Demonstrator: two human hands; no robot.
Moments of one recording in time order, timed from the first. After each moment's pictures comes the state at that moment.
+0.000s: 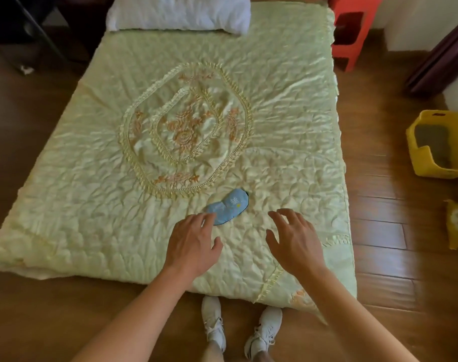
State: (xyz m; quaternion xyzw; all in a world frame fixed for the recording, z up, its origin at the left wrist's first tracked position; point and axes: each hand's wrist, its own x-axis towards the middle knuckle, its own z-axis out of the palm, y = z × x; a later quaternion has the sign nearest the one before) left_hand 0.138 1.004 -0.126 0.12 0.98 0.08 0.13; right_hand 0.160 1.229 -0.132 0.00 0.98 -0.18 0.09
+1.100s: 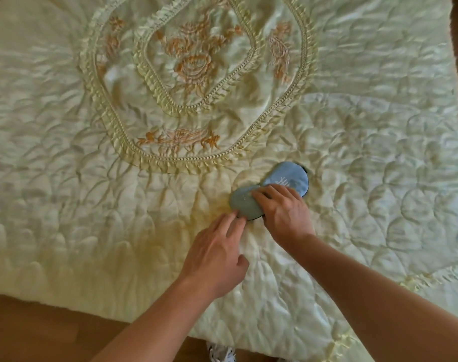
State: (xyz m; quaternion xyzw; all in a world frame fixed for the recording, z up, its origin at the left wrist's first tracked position) left_hand 0.074 0.932 -0.426 0.14 0.94 0.18 0.24; right_hand 0.022 1.104 -0.462 -0.16 0.98 -0.12 0.05
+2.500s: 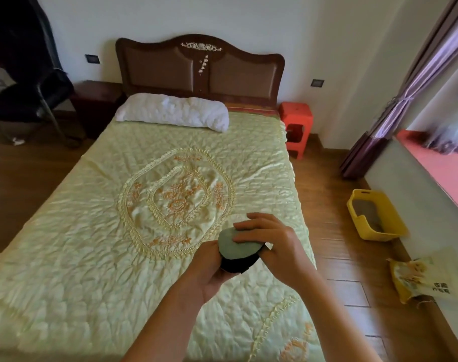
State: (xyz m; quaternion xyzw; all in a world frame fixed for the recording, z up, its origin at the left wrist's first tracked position) left_hand 0.153 0.992 0.062 -0.16 0.53 0.77 0.31; right_hand 0.169 1.161 0.075 -0.19 0.89 -0.40 -0.12
